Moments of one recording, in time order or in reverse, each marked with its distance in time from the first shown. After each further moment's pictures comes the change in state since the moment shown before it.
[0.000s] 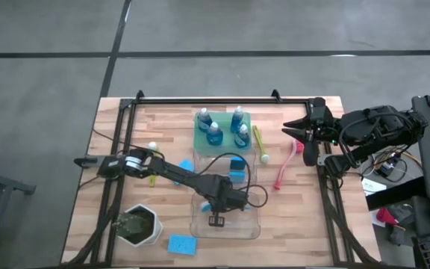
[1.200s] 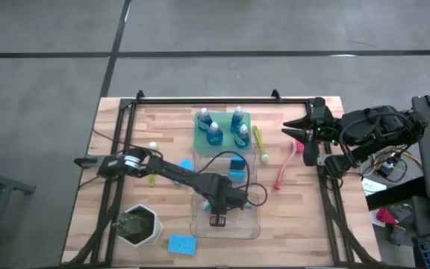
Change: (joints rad) left arm 0.003 -0.016 0.001 0.003 0.019 -0.057; right arm 0.000 0.000 0.000 0.008 -0.001 -0.004
